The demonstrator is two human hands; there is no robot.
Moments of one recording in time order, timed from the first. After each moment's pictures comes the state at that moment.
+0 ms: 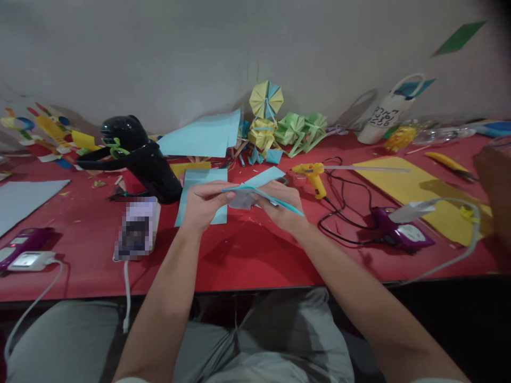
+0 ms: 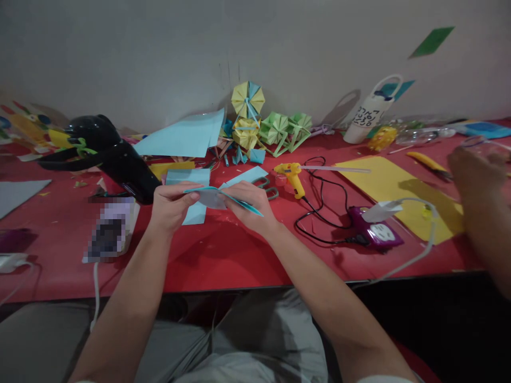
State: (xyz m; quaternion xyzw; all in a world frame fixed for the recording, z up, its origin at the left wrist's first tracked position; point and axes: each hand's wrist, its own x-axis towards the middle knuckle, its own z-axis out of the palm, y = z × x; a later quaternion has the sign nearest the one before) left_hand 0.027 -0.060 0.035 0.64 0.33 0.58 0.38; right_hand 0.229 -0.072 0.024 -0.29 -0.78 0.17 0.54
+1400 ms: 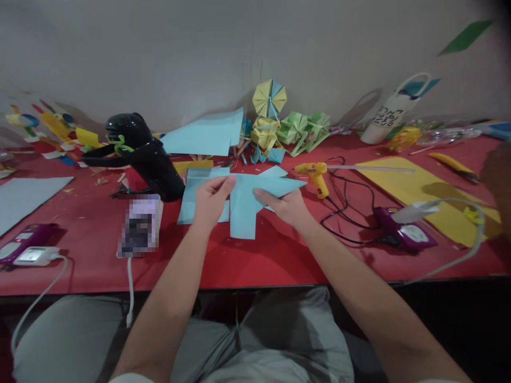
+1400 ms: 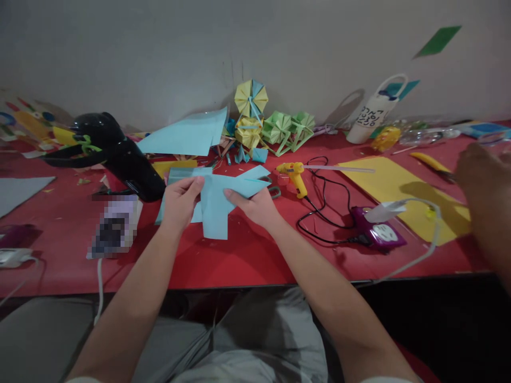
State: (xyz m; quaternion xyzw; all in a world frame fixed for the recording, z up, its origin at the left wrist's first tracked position) left_hand 0.043 -0.056 0.029 0.53 0.43 0.59 0.43; right_hand 0.224 -0.069 0.027 -0.36 -0.66 0.35 0.55
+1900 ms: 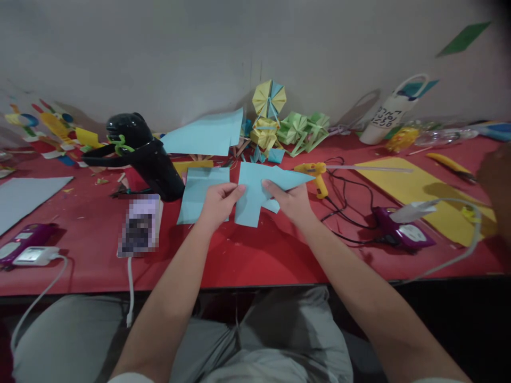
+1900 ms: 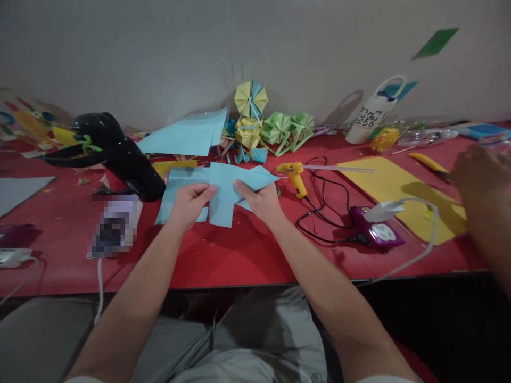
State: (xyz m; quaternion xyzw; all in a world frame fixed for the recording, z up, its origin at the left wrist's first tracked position) left_hand 0.045 -0.060 0.028 0.61 0.44 0.50 0.44; right_hand 0.229 -0.059 0.018 -0.41 -0.59 0.33 0.61
